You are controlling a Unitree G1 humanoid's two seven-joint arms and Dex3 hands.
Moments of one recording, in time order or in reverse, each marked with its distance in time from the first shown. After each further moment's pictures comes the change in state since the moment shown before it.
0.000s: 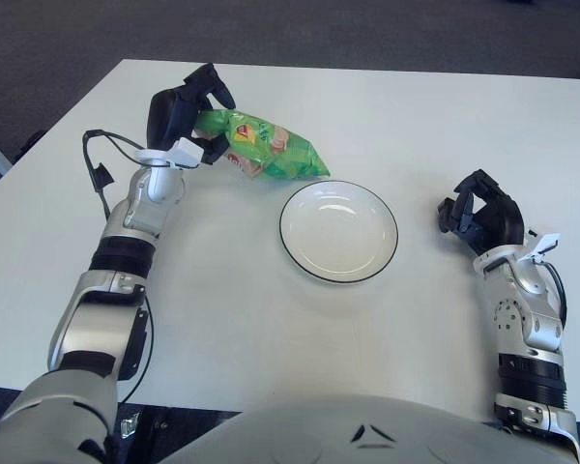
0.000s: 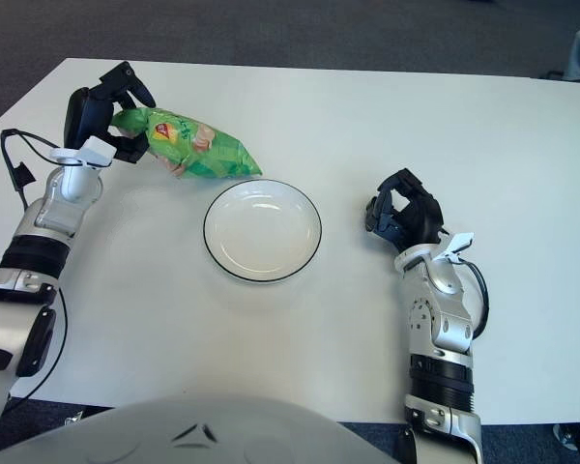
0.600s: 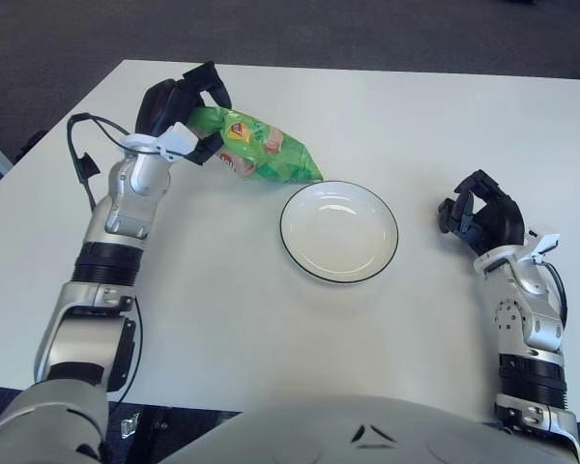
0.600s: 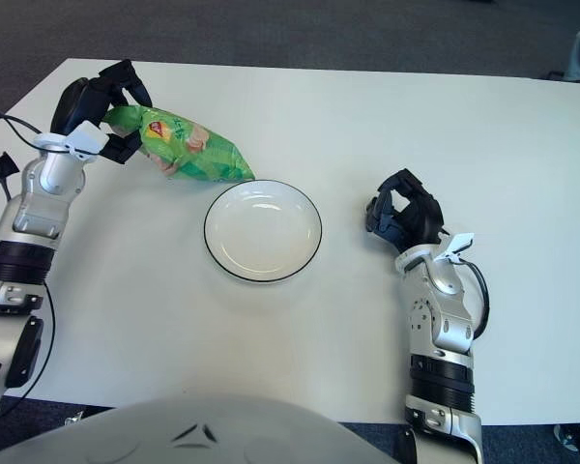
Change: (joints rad) left arm 0.015 0.074 0.017 -0.174 0.013 0.284 -0.245; right arm -0.003 0.001 -0.001 0.001 -0.004 0.004 0.006
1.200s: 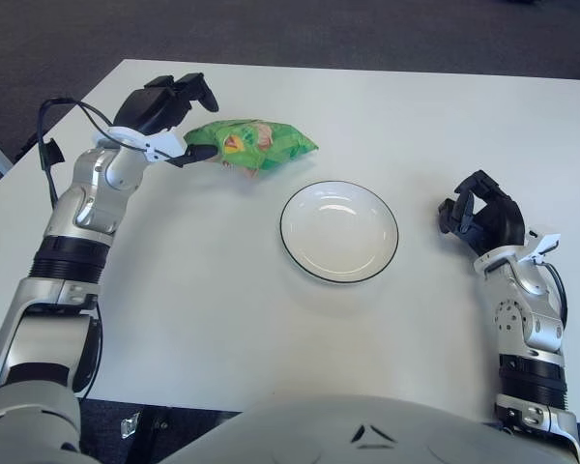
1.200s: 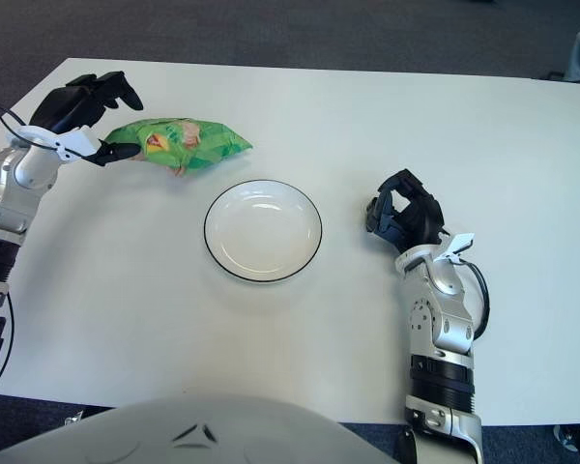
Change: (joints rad) left arm 0.015 0.153 -0.058 -0.056 0.138 0.019 -0.121; right arm 0.004 0.000 -0.003 -0.003 0.000 0.002 0.000
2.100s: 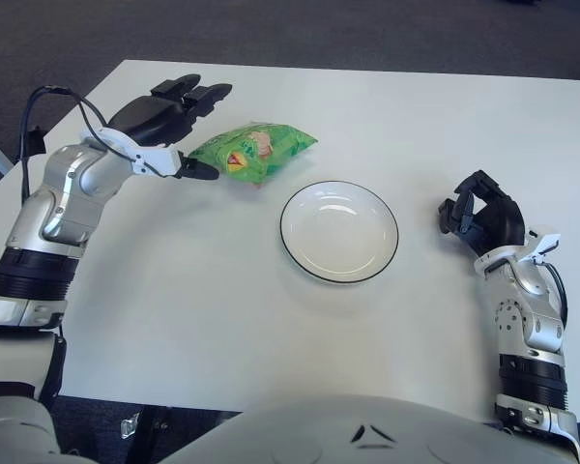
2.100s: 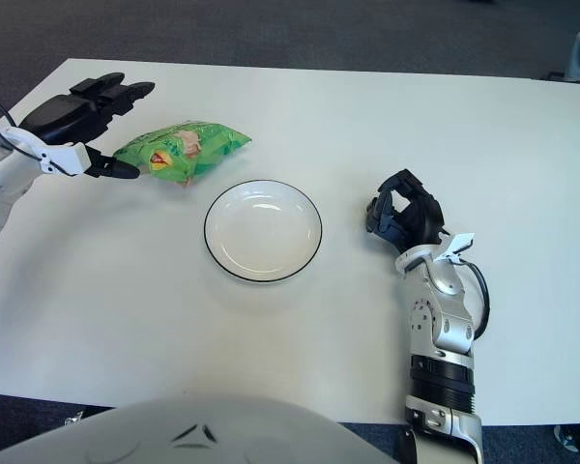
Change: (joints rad) left arm 0.068 0.109 0.002 -0.158 -0.062 -0.034 -0.235; right arm -0.001 0.000 0.000 -0.001 -0.003 0.006 0.000
